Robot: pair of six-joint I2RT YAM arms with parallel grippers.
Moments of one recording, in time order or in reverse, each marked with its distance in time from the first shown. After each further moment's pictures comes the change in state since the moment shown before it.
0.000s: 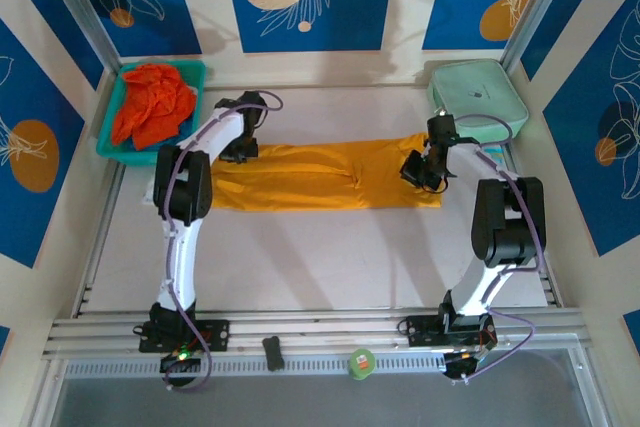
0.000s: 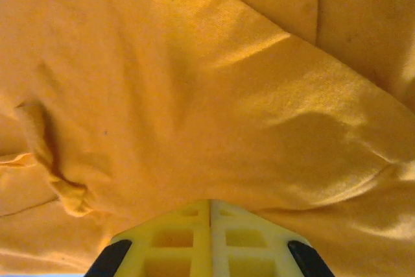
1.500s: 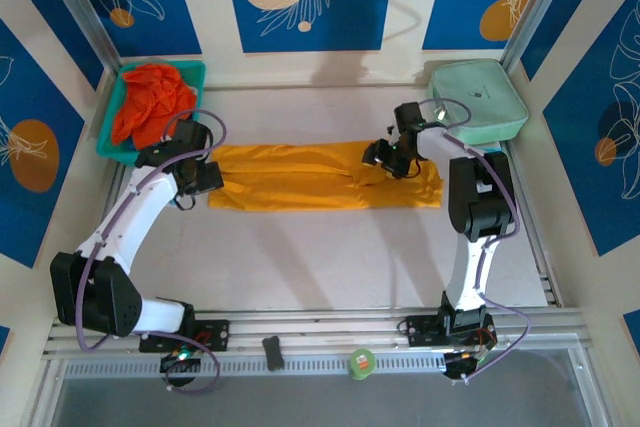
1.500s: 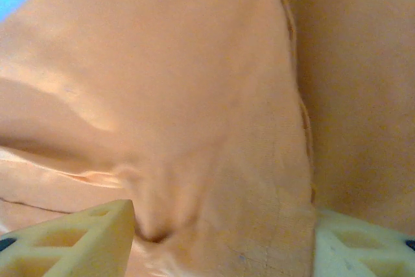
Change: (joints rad) left arm 0.065 -0.964 -0.770 0.092 0.020 -0.128; right arm 0.150 0.231 0.266 0.020 -0.100 -0.051
